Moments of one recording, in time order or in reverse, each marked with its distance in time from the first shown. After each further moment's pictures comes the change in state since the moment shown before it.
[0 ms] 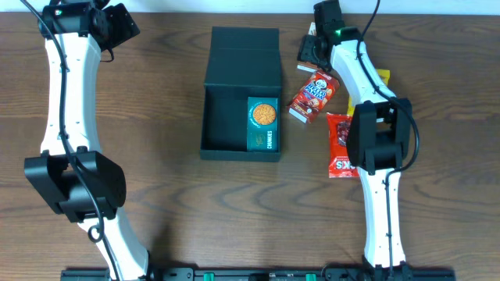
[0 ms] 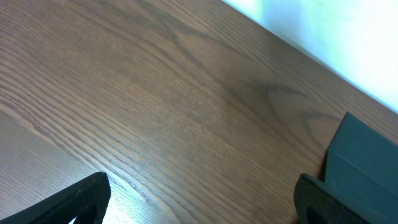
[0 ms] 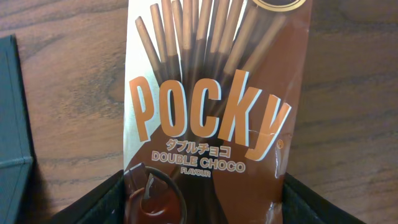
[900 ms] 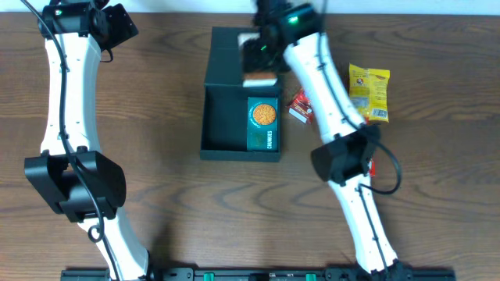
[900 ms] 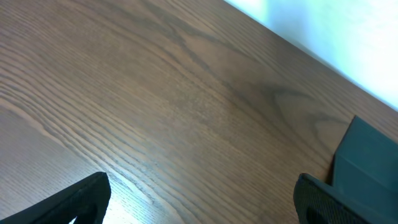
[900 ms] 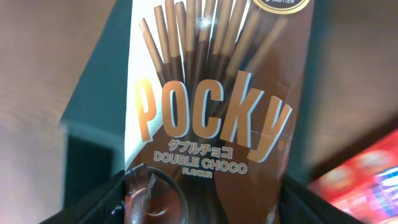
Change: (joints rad) left arm 0.000 0.000 0.000 0.000 -0.027 0.005; right arm 0.299 0.013 0.561 -0.718 -0.204 -0.079
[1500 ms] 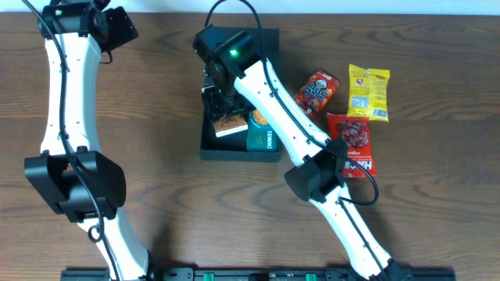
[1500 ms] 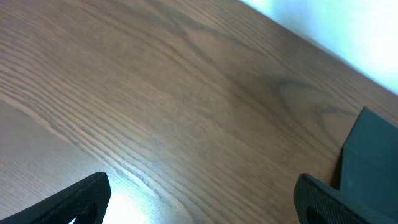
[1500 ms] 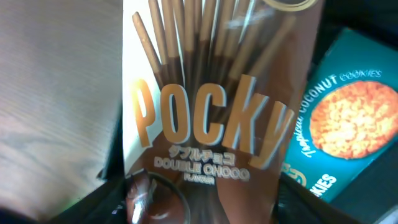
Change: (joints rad) left arm 0.000 0.000 0.000 -0.027 -0.004 0.026; right arm 0.216 0.000 -0.028 -0.217 0.023 0.030
